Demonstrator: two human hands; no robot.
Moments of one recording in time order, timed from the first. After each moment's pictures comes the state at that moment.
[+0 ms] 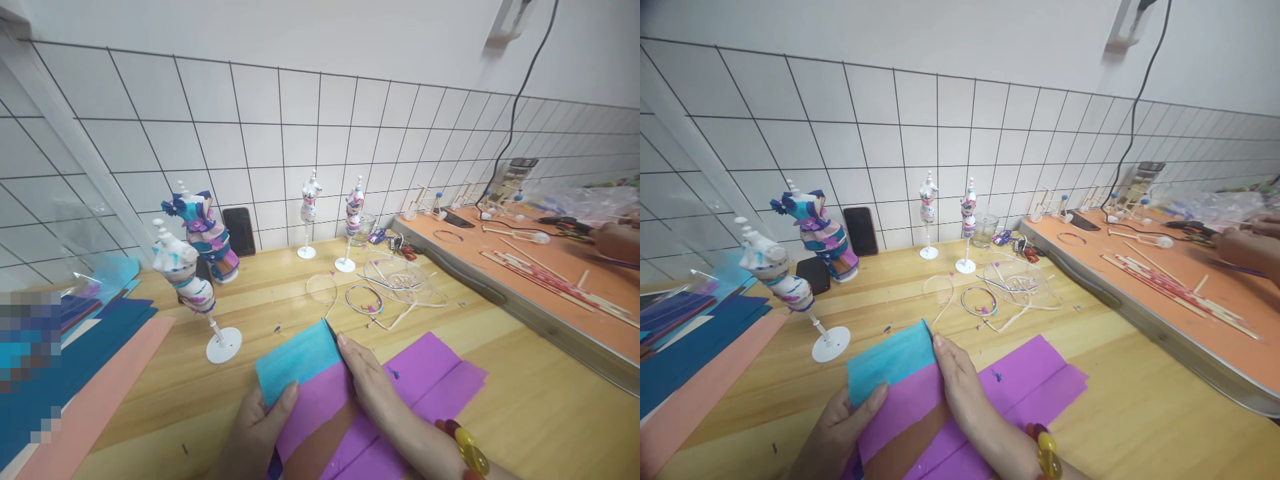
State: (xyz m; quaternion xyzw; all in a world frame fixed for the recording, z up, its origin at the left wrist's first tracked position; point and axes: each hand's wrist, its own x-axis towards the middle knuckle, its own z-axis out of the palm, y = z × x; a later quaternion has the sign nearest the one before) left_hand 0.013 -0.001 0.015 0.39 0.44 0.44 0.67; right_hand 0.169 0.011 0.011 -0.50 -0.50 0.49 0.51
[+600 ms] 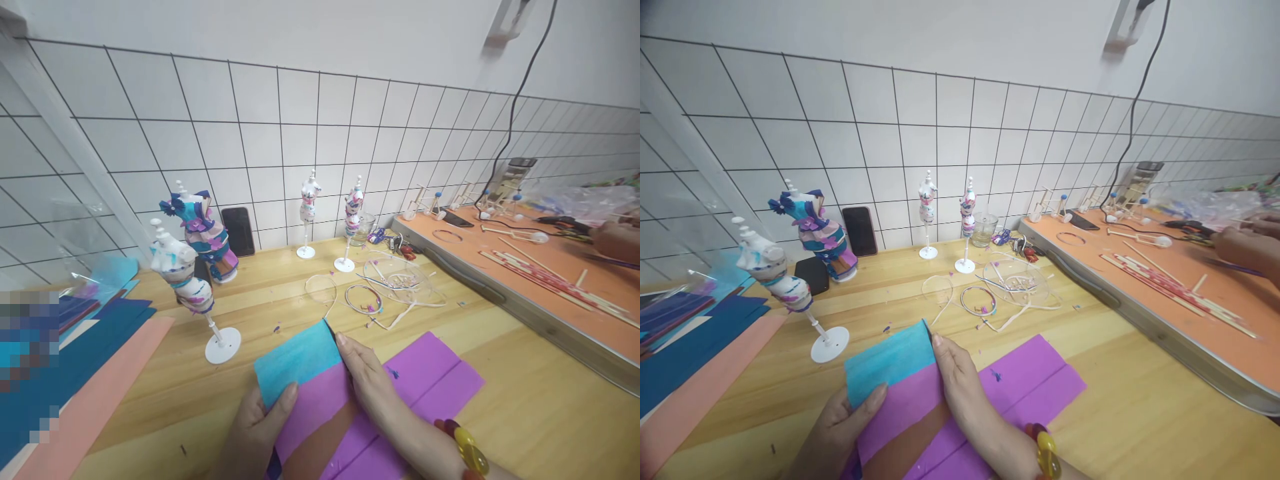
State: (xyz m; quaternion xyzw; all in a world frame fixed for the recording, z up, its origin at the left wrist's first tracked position) left_hand 0.010 -0.001 0.015 0.40 0.45 0.43 0.67; right_hand 0.166 0.009 0.016 -0.48 -0.50 0.49 0.53
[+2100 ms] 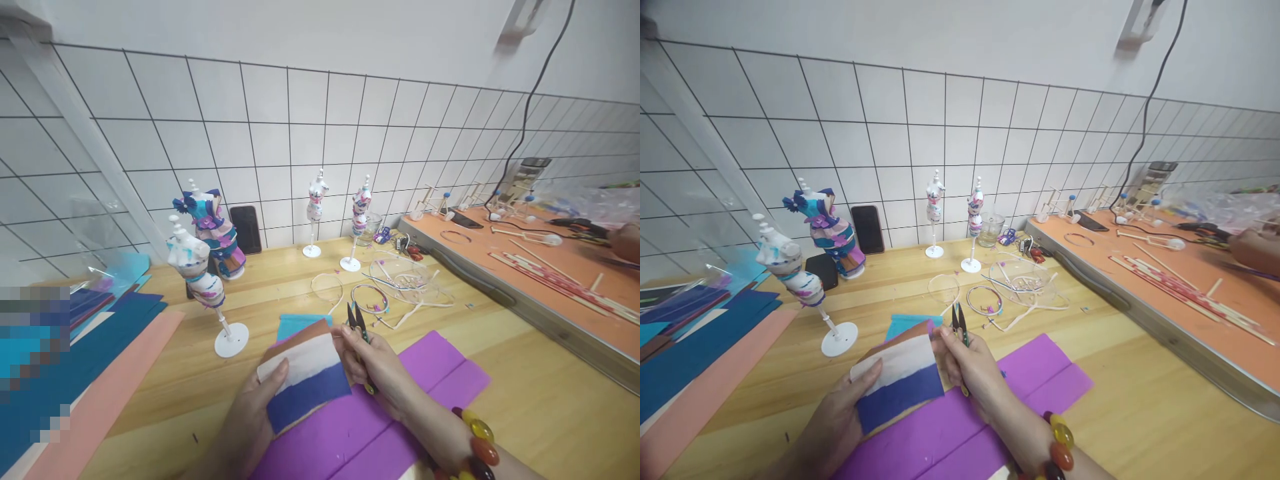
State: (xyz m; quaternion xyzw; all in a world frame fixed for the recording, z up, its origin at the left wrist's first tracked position) left_hand 0.002 0.014 0.014 0.25 0.33 0.41 0.81; right_hand 0.177 0.018 0.006 -0.48 -0.37 0.61 0.51
